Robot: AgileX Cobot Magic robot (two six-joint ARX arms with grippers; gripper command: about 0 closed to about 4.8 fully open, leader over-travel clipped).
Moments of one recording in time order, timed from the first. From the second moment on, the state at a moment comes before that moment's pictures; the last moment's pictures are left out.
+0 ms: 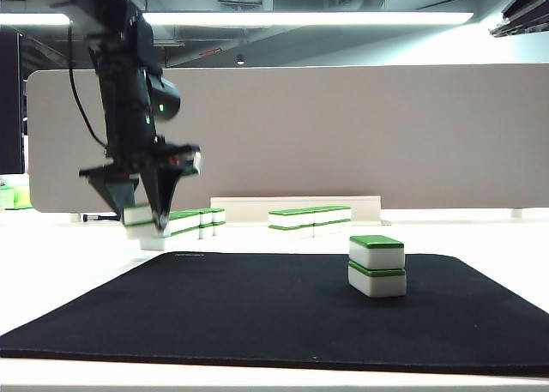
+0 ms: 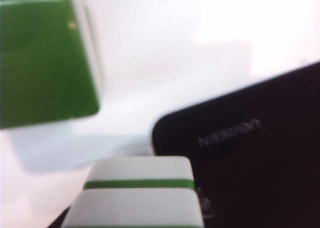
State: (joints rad) left arm -0.24 2.36 2.23 -1.40 0.18 0.16; right arm 0.02 0.79 0.64 -0.27 -0.73 0.18
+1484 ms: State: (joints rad) left arm -0.73 2.30 2.13 -1.43 0.09 0.47; right arm 0.02 0.79 0.64 -0.27 -0.73 0.18
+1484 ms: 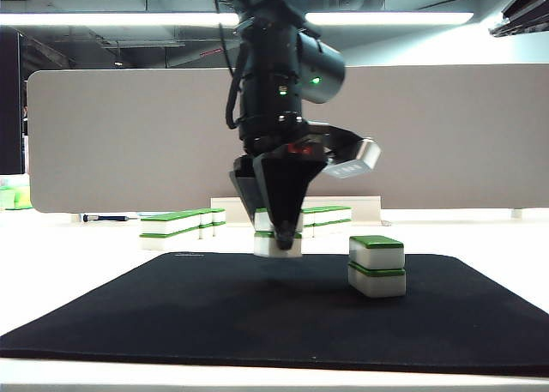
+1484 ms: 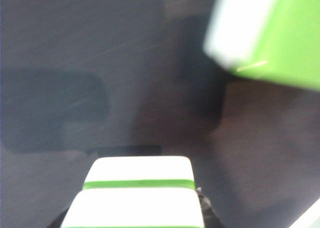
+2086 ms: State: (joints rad) left arm -0.82 2.29 2.03 -1.34 0.09 0.50; right arm 0.02 0.79 0.64 -0.27 -0.73 0.18
